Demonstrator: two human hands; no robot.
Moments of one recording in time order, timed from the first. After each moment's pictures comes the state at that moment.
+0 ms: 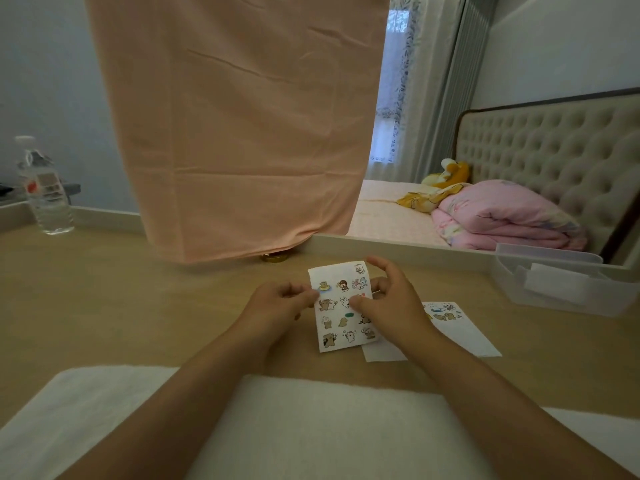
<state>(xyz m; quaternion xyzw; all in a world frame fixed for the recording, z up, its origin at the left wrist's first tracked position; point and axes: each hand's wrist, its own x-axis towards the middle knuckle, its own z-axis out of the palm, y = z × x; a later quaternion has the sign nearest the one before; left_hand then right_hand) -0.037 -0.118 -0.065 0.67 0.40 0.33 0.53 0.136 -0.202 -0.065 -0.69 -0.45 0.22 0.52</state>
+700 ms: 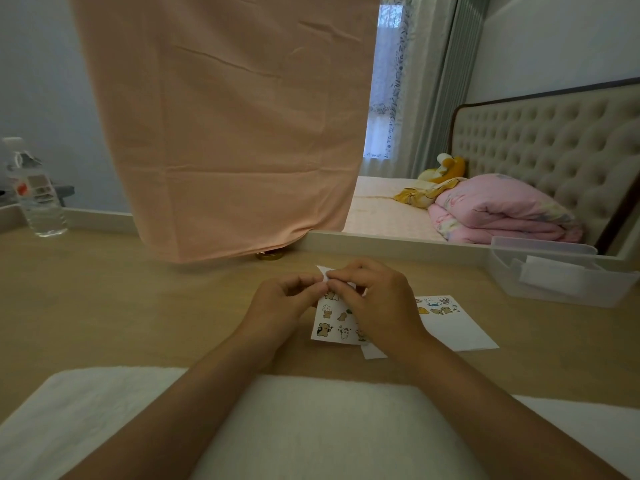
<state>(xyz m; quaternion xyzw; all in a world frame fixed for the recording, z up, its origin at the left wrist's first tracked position) -0.029 -0.132 -0.066 0.68 0.28 0.38 0.56 0.127 -0.197 -0.070 -0.62 -0.62 -0.09 0.47</state>
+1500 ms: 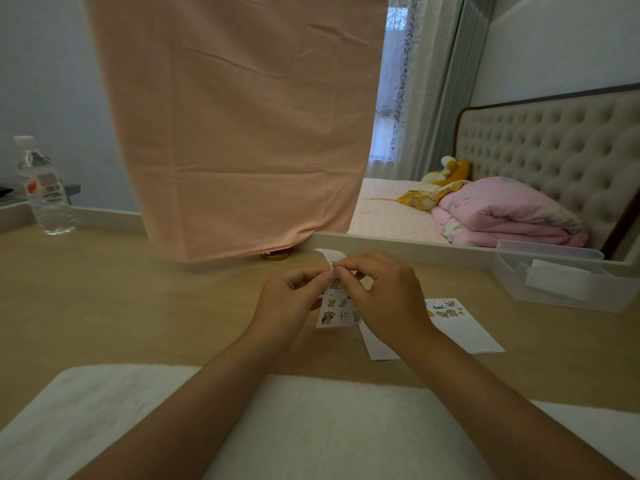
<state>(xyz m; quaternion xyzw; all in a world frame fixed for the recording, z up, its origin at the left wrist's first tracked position) -0.024 -0.134 -0.063 0.61 0.26 0.44 0.61 0.123 -0.194 -0.058 -0.58 -0.63 -0.17 0.49</state>
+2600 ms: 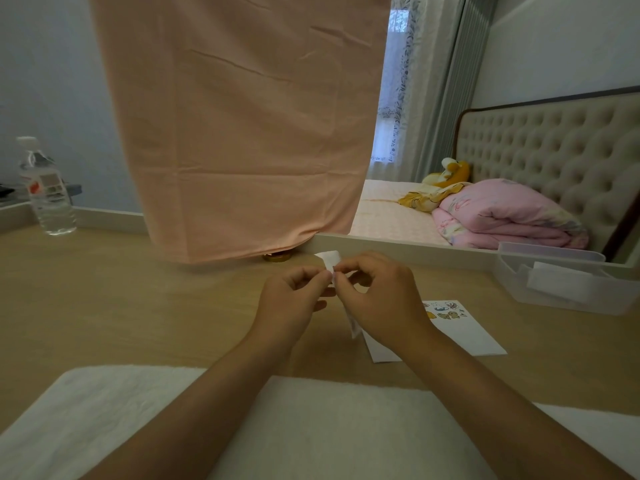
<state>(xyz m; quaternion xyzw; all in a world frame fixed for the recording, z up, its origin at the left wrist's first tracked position) -0.023 -0.136 -0.061 0.63 0.28 0.45 0.56 0.113 -0.197 -0.051 -0.60 -0.63 -0.12 0.49</state>
